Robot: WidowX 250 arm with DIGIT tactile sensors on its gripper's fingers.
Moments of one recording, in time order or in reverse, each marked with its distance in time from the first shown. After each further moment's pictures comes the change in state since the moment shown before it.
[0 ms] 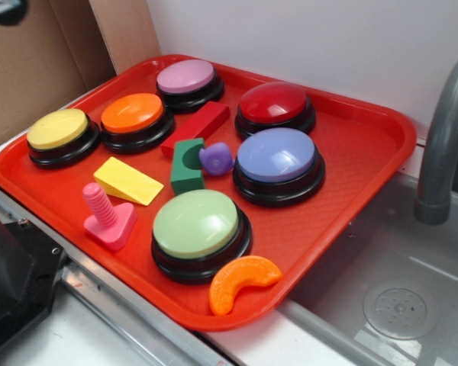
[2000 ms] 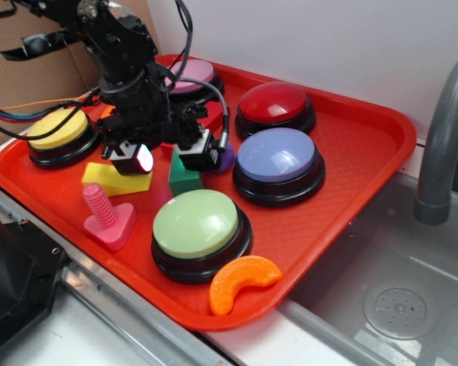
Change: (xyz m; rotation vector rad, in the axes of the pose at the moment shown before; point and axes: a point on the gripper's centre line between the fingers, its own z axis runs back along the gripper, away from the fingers) arm 0.067 0.008 -0.199 -0.006 -0.115 0.526
